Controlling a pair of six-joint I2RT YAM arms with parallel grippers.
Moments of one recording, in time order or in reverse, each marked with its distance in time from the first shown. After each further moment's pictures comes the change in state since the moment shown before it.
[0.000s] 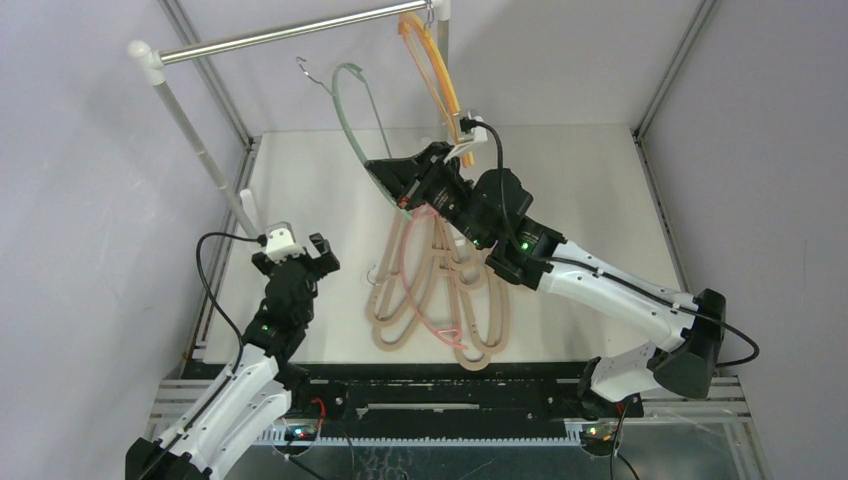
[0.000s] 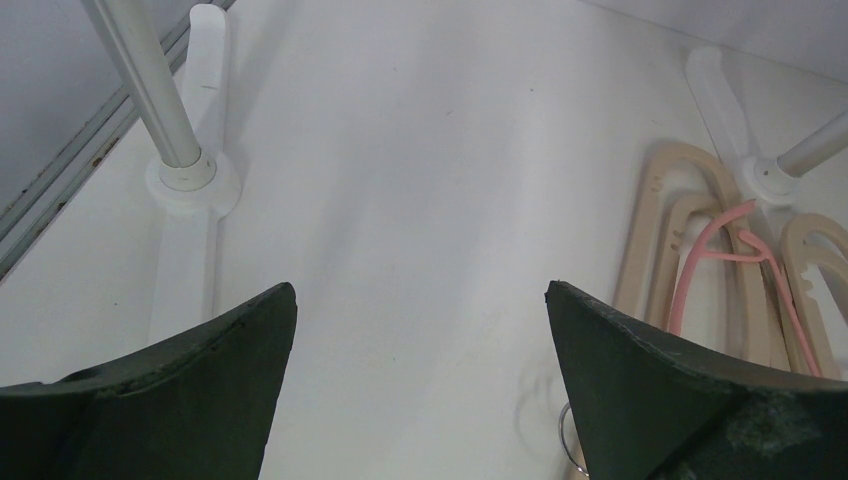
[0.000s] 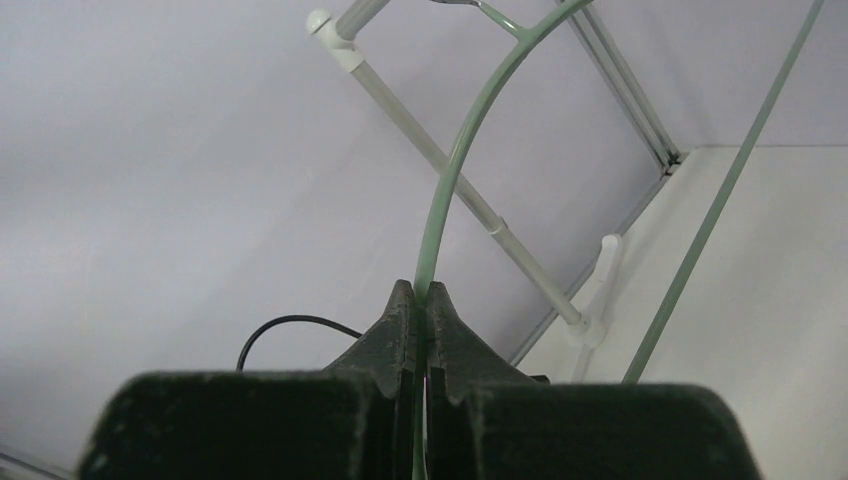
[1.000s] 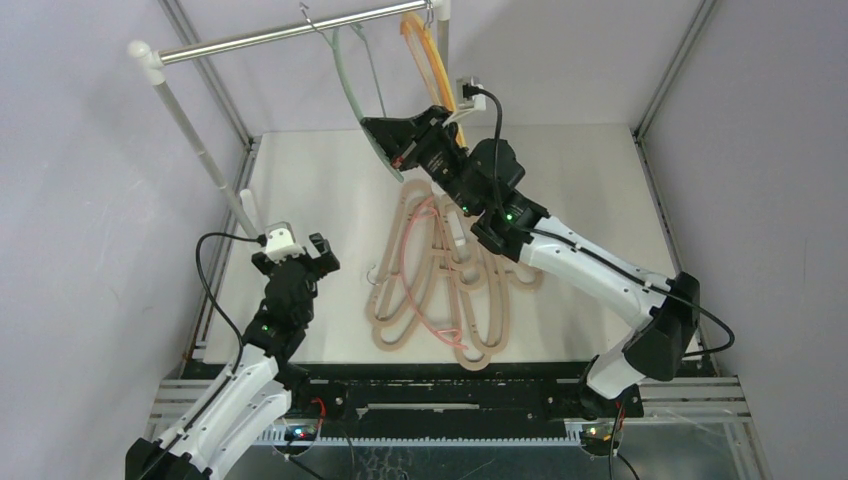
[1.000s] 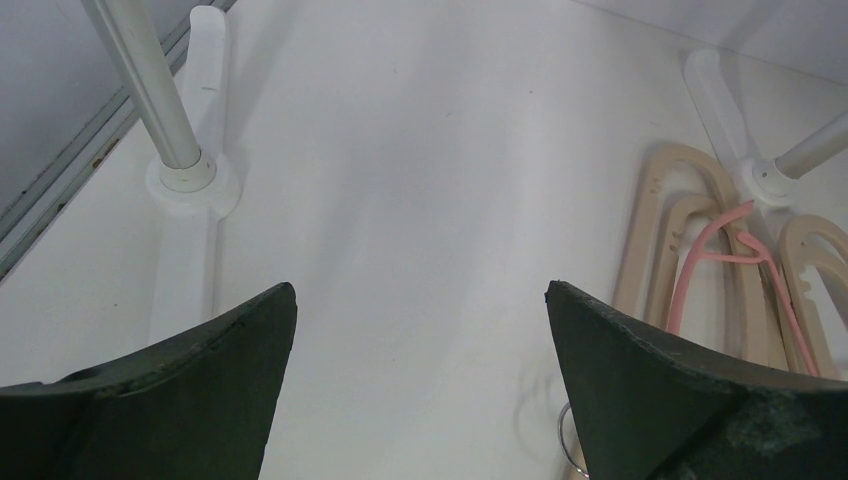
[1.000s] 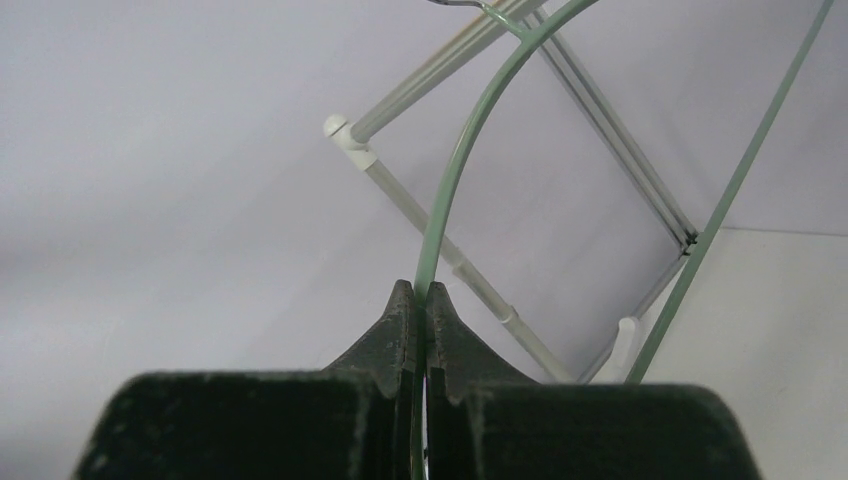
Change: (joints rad) left arm 0.000 -0.002 0.000 0.002 0.000 0.001; right arm -0.105 0.137 0.147 0.114 -0.055 0.032
